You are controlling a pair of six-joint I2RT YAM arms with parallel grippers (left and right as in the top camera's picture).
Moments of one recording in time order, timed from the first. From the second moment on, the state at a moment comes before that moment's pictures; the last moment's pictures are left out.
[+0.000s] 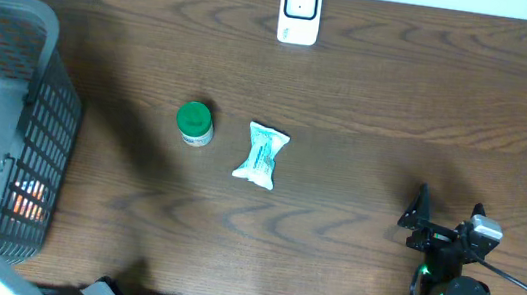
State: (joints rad) left arm 0.74 1.42 1.76 -1.31 -0.21 -0.61; right arm 0.01 0.01 0.01 -0.06 0.17 0.22
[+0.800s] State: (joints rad) left arm 0.79 1.66 1.21 -1.15 -0.20 -1.01; right arm 0.01 0.01 0.01 -0.06 0.17 0.22
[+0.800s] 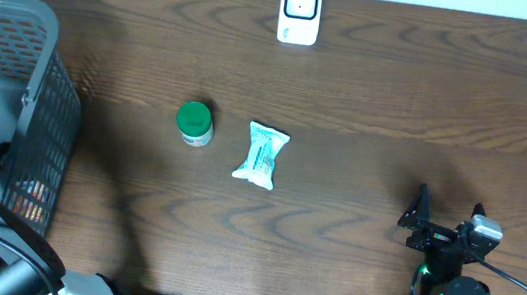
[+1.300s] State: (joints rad) left arm 0.79 1.66 1.00 -0.91 -0.19 -0.98; right arm 0.01 0.01 0.01 -0.06 0.17 0.22
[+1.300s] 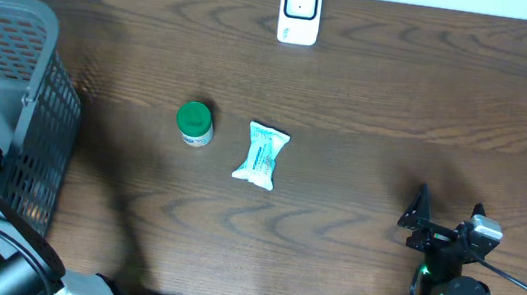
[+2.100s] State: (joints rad) left arm 0.79 1.66 1.11 -0.90 -0.09 -0.77; right arm 0.01 0.01 0.01 -0.06 0.17 0.22
